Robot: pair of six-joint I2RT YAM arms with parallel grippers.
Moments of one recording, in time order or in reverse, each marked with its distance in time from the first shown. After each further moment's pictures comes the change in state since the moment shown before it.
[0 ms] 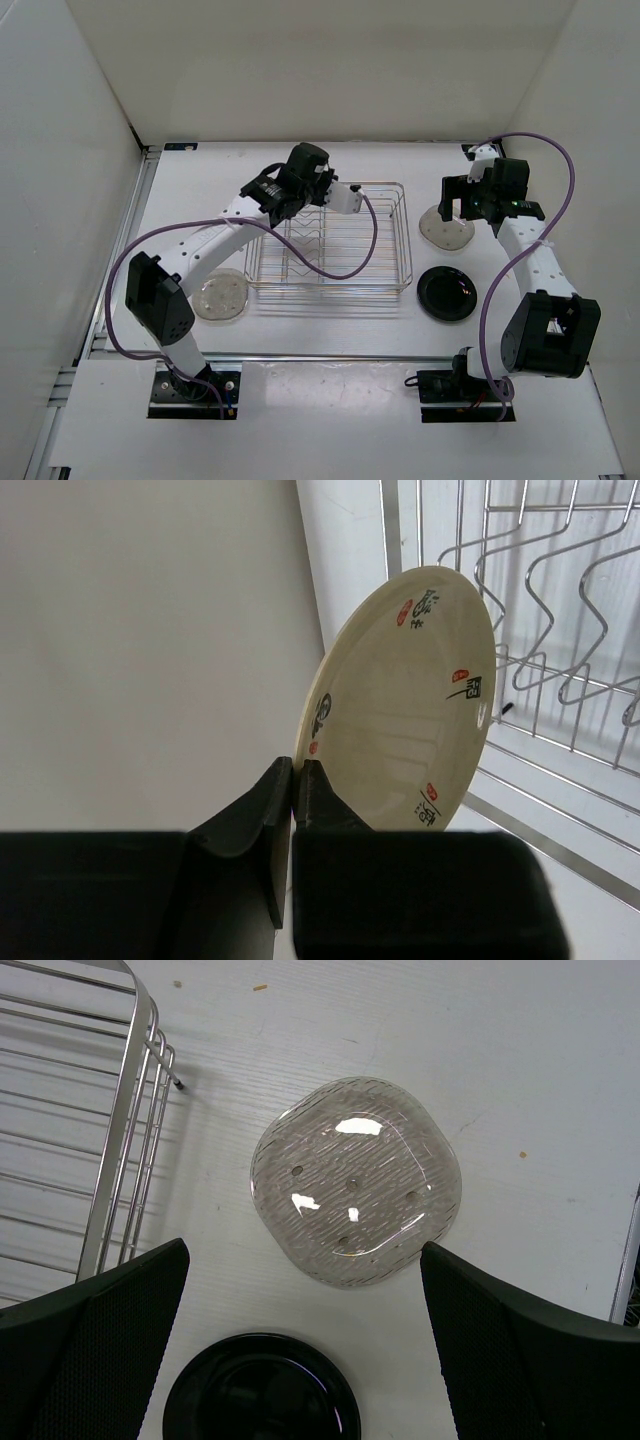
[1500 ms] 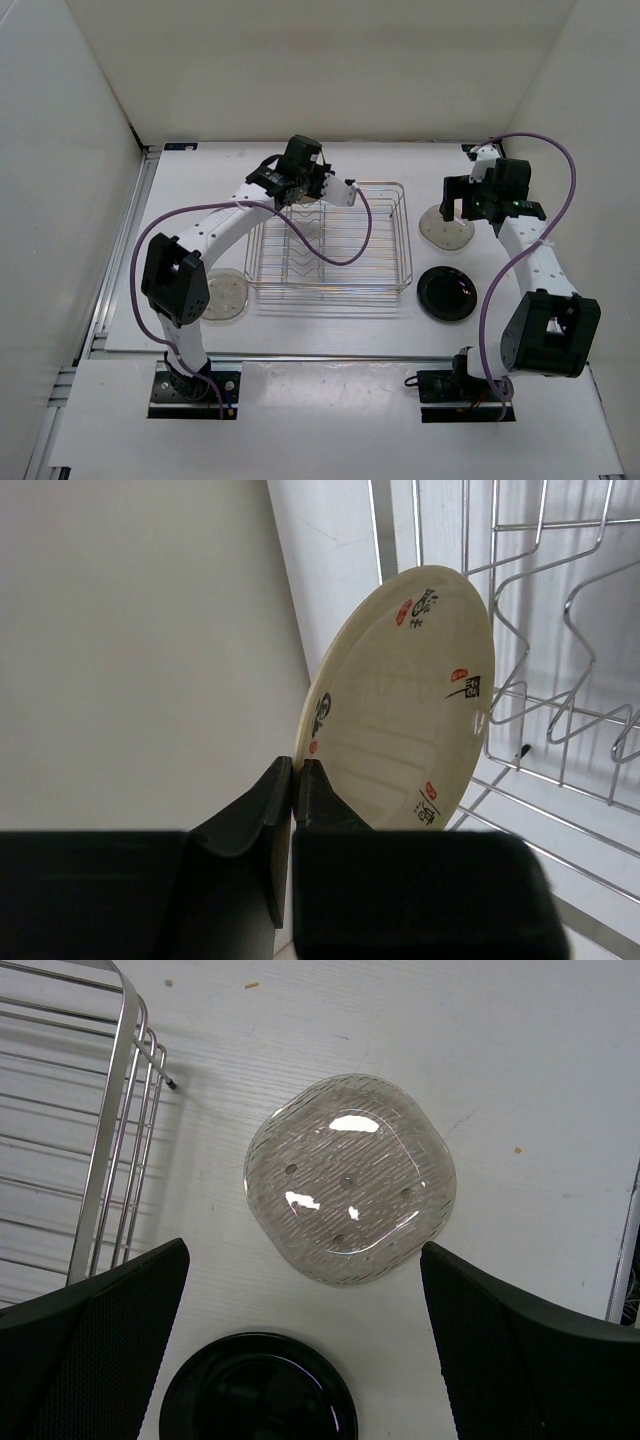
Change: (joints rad) left arm 0.106 0.137 0.045 0.070 0.161 0.071; right arm -0.011 0.004 0.000 0.000 0.000 0.000
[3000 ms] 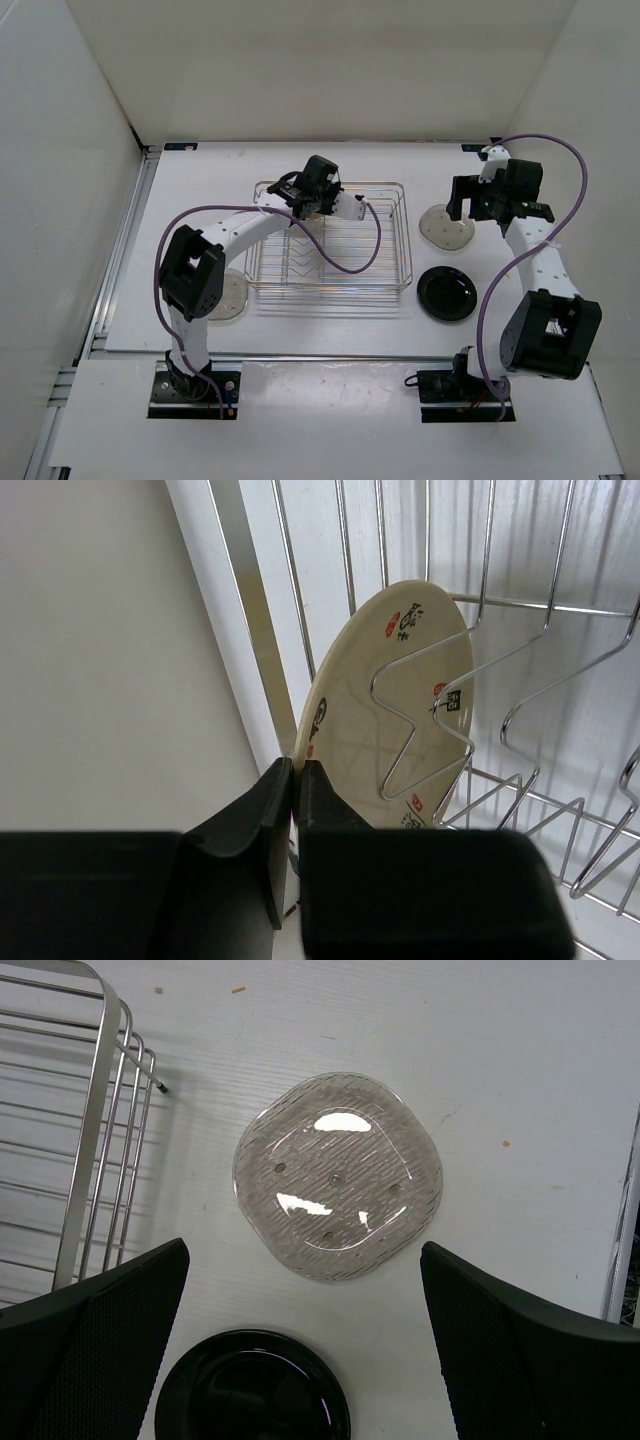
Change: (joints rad) left arm -0.060 0.092 -0.080 0.062 -0.049 -0.114; right arm -0.058 -0.004 0.000 0.000 -0.050 0.001
